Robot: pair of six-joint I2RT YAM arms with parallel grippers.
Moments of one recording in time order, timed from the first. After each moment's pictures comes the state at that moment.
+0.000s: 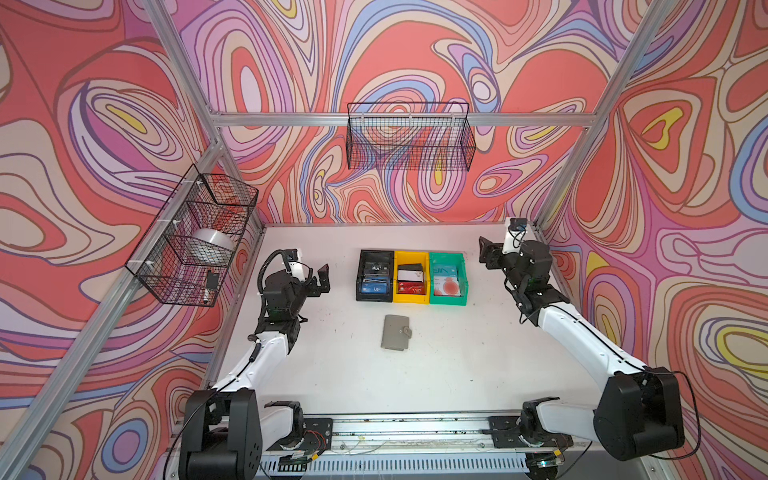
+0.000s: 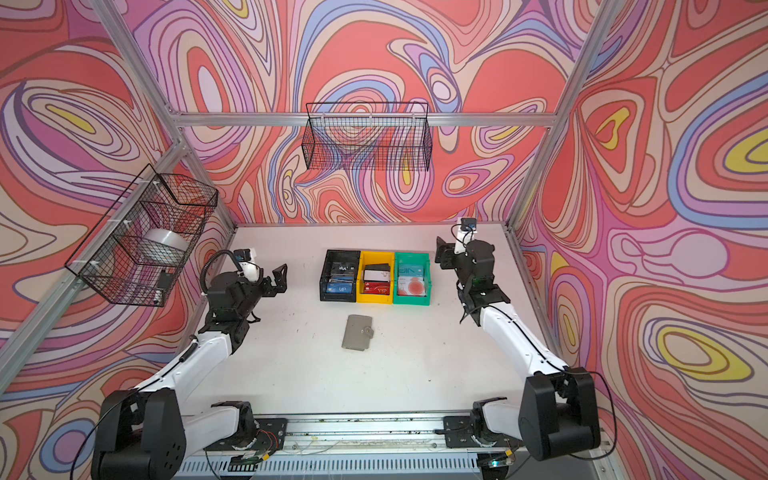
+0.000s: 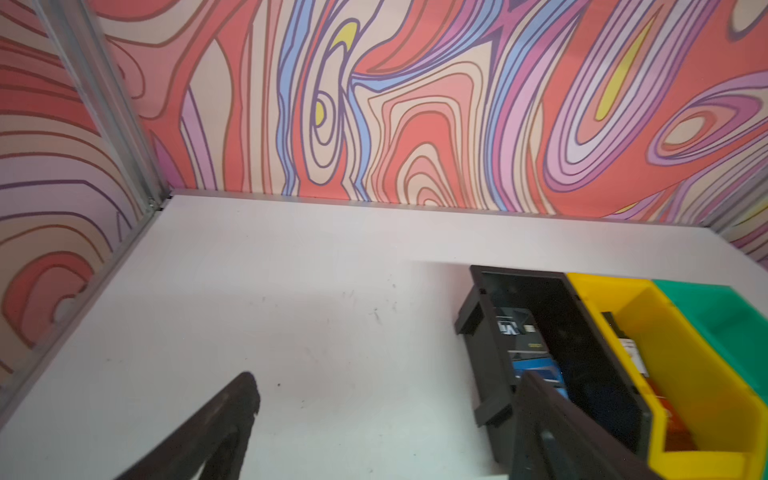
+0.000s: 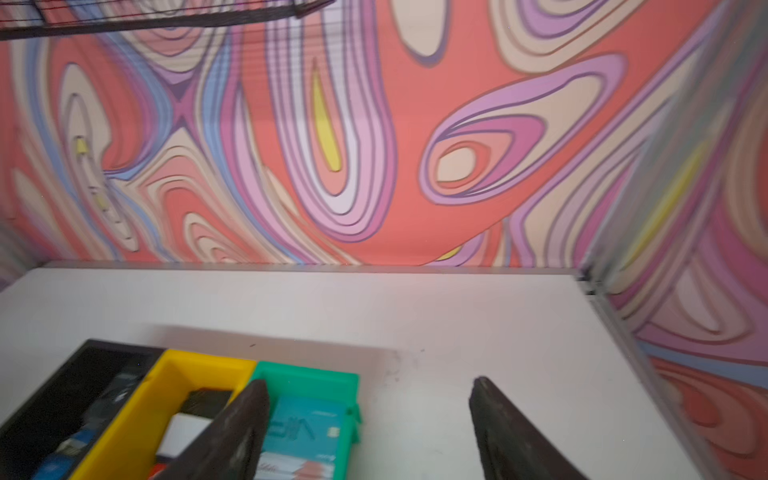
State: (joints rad) left arm 0.01 1.17 0.56 0.35 0.18 -0.19; right arm 0.20 1.29 0.92 0.11 0.00 0.09
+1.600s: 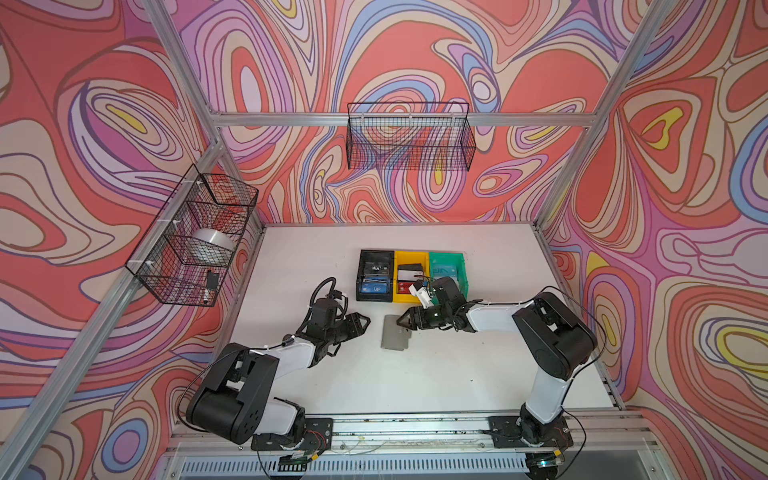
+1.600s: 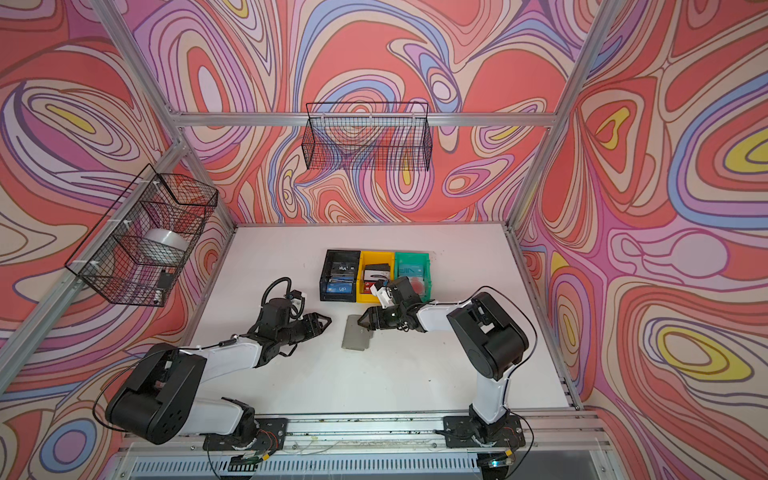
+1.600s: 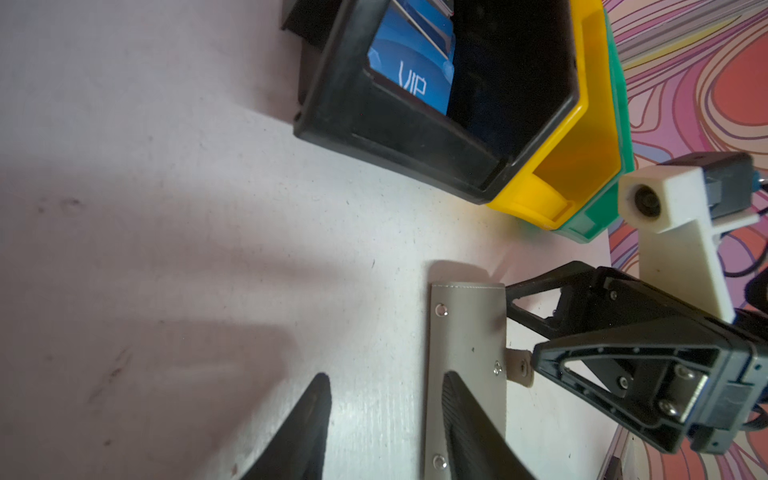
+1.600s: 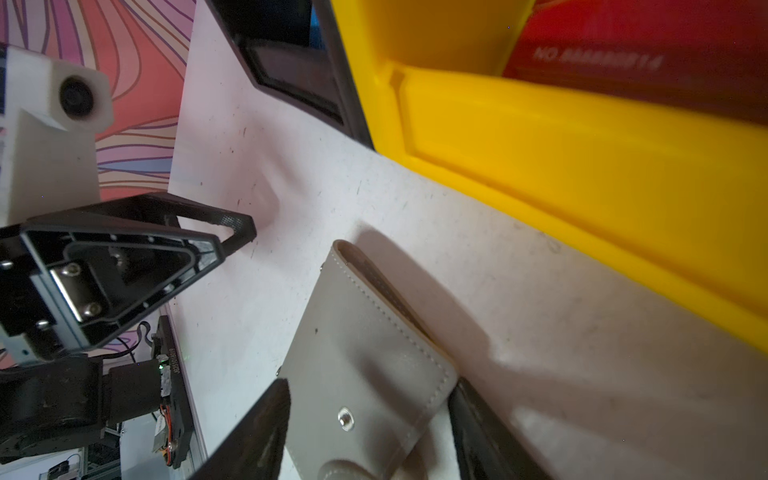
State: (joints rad) left arm -0.34 1.40 0.39 0.32 0.38 -0.73; right arm 0.56 1.83 0.87 0.15 -0.61 0.50
